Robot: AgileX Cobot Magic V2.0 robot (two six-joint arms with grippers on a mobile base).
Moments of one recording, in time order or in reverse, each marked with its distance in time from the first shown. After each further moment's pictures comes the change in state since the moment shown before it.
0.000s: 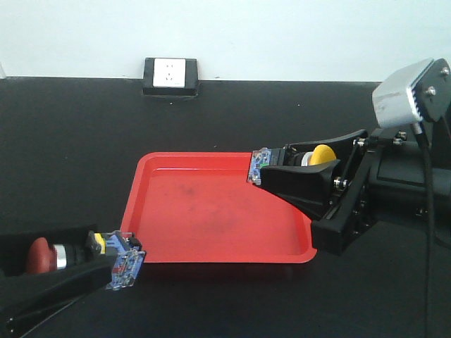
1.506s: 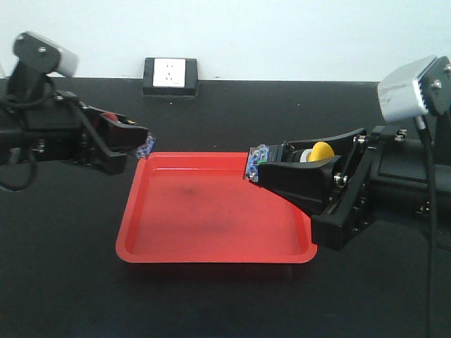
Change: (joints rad) left arm -0.082 0.648 -0.469 0.417 -0.357 -0.290; right arm 0.000 0.000 0.000 0.046 0.003 -0.001
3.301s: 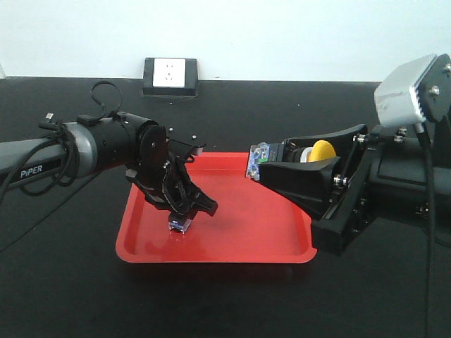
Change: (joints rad) left arm -0.252 0.709 -0.460 0.912 0.226 -1.079; right arm 0.000 0.000 0.000 0.000 -0.011 -0.077
